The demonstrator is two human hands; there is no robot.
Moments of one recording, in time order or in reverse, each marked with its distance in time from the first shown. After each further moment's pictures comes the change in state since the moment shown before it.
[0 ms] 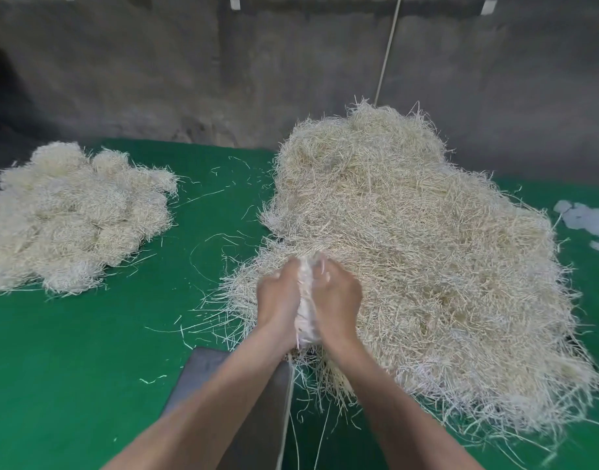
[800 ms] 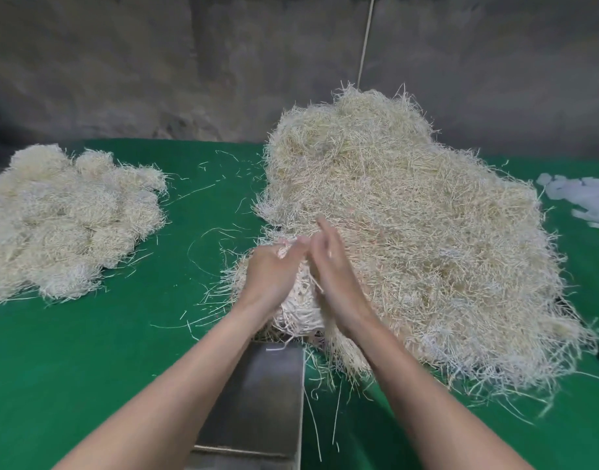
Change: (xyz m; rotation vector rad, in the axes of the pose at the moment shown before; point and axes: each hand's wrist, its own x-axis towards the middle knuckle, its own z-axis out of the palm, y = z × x) left_hand 0.012 0.016 -0.034 0.377 -0.204 0.252; right_hand -0.017 -0.026 -0.017 0.461 -0.329 0.168
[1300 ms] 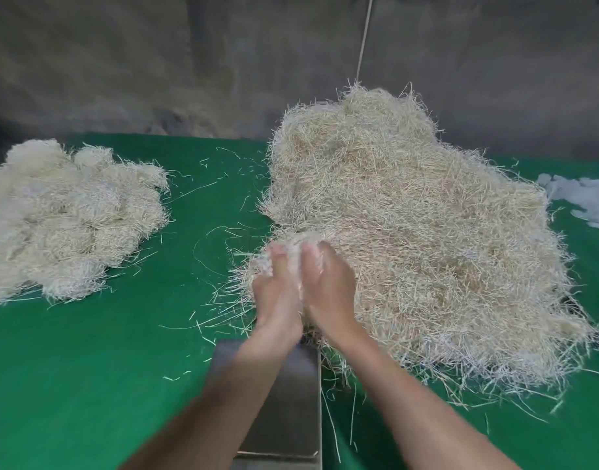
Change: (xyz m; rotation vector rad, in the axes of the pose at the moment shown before) left_hand -0.007 -0.020 -0.007 -0.487 0.242 -0.203; right_hand 0.009 0.012 0.047 -0.460 0.310 -0.178
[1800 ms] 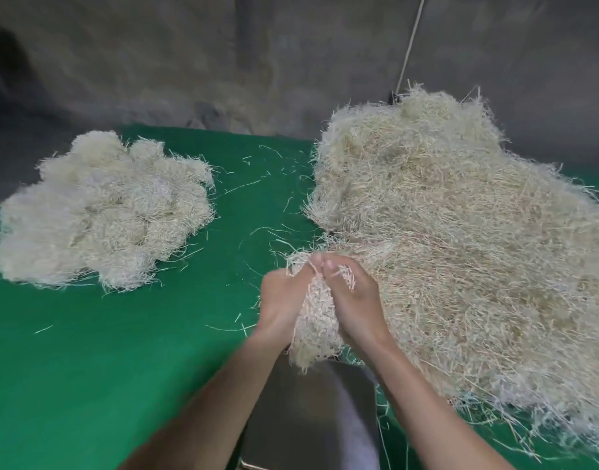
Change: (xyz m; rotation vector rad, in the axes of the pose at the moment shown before) left_hand 0.058 0.035 -0.069 0.344 -0.080 0.030; right_hand 0.007 -0.014 0.057 0.418 -0.293 0.191
